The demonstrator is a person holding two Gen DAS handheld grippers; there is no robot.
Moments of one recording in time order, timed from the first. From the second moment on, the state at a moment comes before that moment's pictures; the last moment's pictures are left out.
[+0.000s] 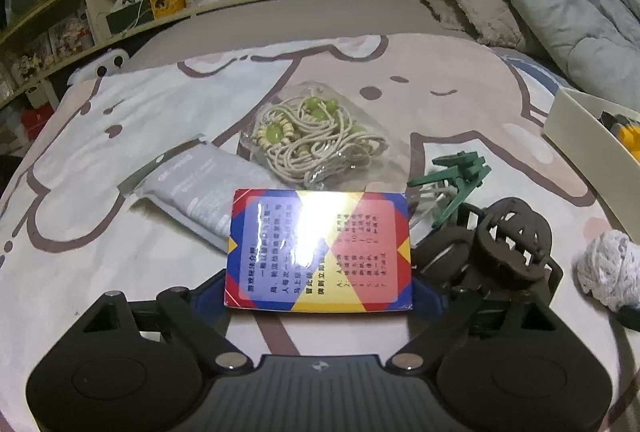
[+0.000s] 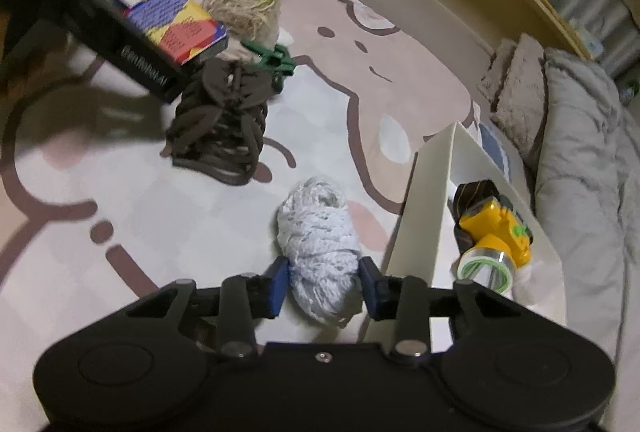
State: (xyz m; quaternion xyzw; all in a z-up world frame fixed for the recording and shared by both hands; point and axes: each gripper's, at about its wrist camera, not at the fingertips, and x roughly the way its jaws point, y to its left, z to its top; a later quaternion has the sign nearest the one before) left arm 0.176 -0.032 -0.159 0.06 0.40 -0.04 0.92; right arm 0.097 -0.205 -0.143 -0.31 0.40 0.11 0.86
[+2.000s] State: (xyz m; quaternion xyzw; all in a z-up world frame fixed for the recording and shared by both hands) left arm 0.091 -0.029 -0.050 -0.02 0.40 -0.04 0.91; right arm 0.075 -0.269 -0.062 0.03 0.35 0.14 0.93
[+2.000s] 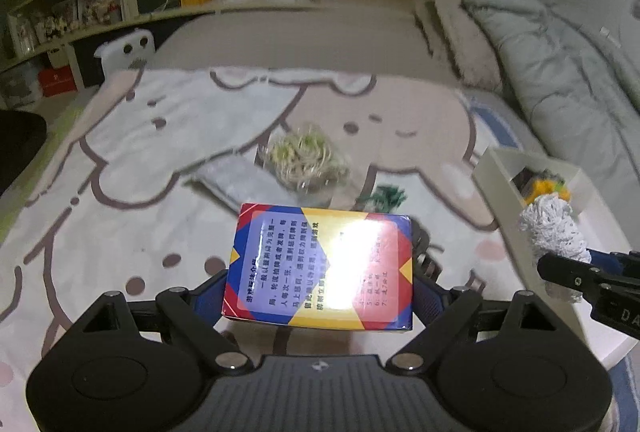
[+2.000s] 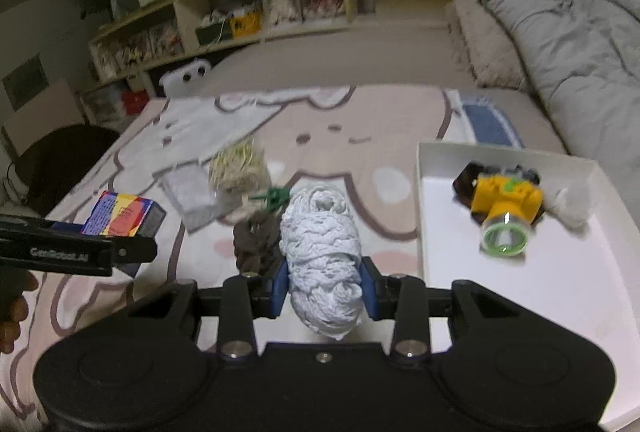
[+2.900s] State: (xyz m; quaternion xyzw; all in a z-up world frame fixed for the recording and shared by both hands) left arm 0.072 -0.180 -0.017 -0.04 0.38 -0.18 0.91; right arm 0.045 -0.410 -0.012 0.06 0.34 0.03 0.94
